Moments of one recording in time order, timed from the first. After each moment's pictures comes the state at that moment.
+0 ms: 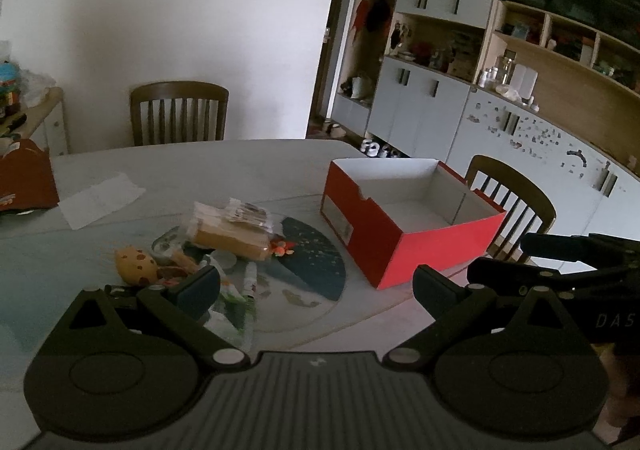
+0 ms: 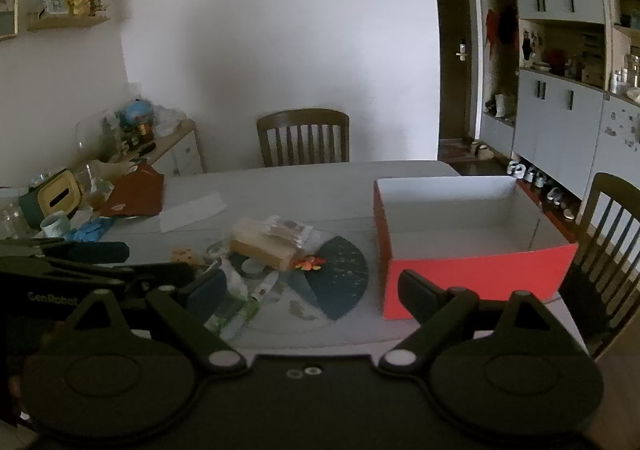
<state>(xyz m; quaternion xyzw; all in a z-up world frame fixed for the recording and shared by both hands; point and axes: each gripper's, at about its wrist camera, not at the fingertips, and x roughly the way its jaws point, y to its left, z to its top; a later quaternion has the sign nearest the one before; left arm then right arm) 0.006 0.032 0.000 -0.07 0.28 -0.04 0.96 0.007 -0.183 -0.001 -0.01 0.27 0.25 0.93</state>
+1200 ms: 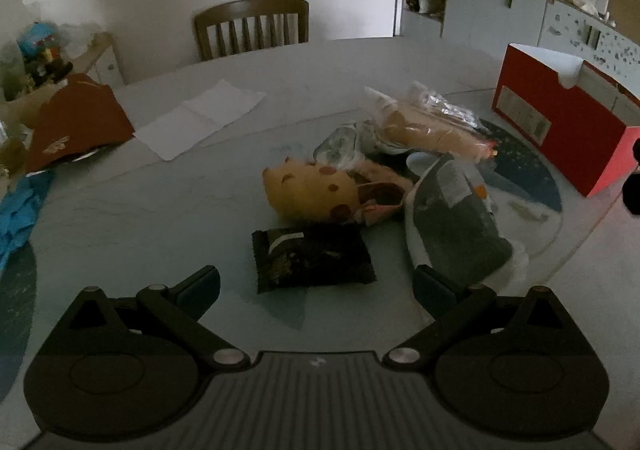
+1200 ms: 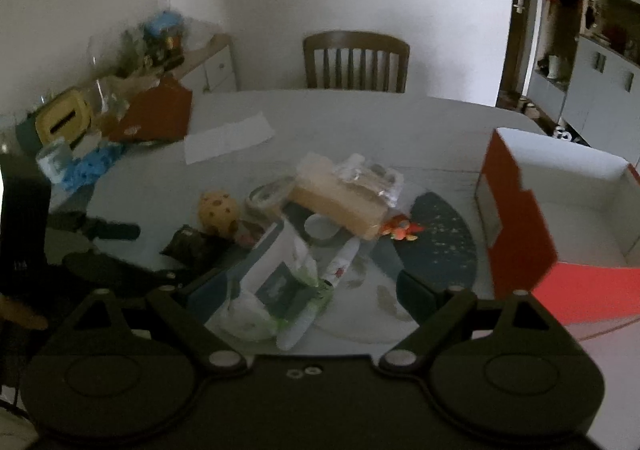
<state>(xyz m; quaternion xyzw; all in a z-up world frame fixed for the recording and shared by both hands) 0.085 0.184 -0.122 0.00 0.40 0.04 0.92 0.074 -0.041 -0.065 -0.08 0.37 0.29 0.88</state>
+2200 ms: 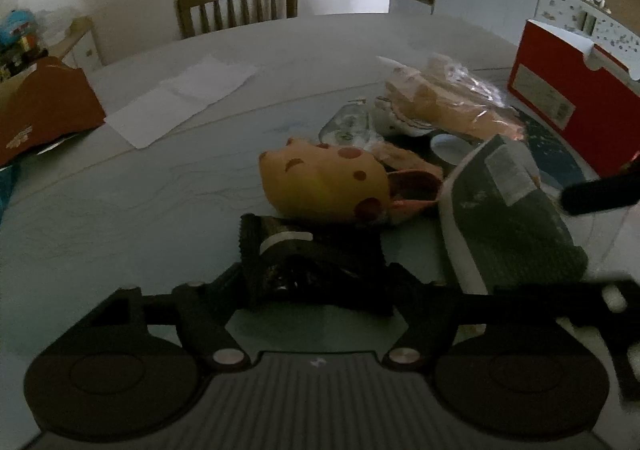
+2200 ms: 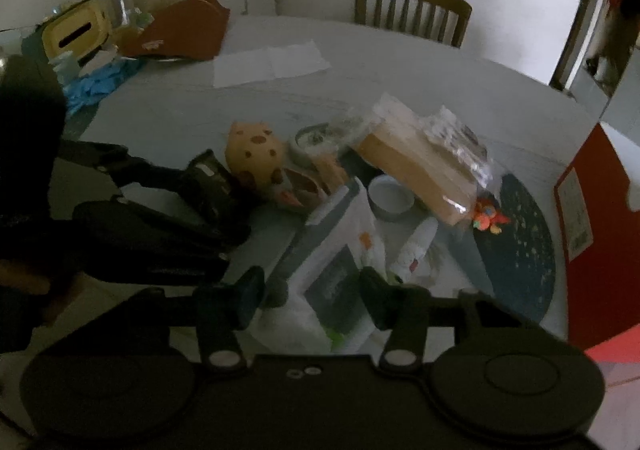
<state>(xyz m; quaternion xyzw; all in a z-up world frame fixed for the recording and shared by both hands) 0.121 0.199 -0.155 0.00 0.42 0.02 0.91 0.099 0.032 -0.119 -0.16 0.42 0.32 0.83</state>
